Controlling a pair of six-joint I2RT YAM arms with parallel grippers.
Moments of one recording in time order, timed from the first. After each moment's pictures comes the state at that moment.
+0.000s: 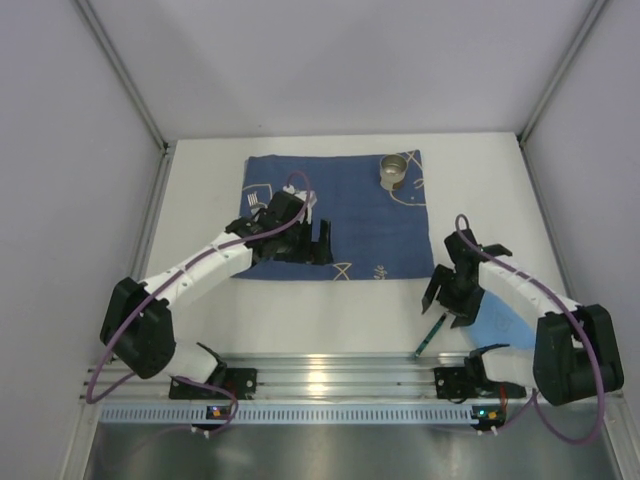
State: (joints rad) left arm -0.63 1.44 1.08 -0.52 0.12 -0.47; right arm 0.23 1.23 0.66 -0.91 -0.07 0.71
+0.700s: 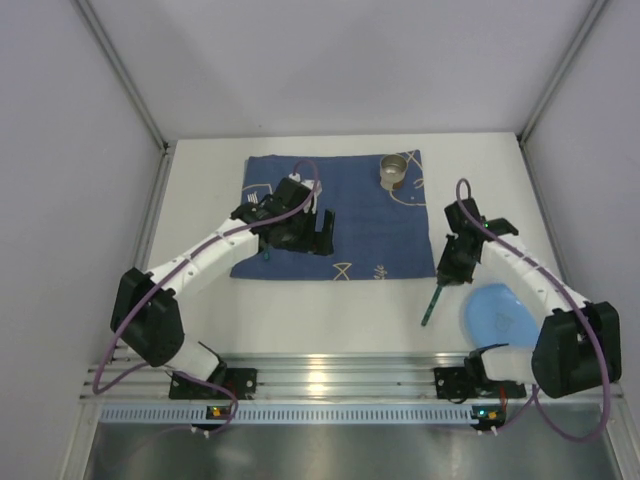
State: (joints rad) left arm -0.63 1.50 1.21 -0.63 0.06 -0.42; right arm 0.24 1.28 0.84 -0.92 0.06 0.66
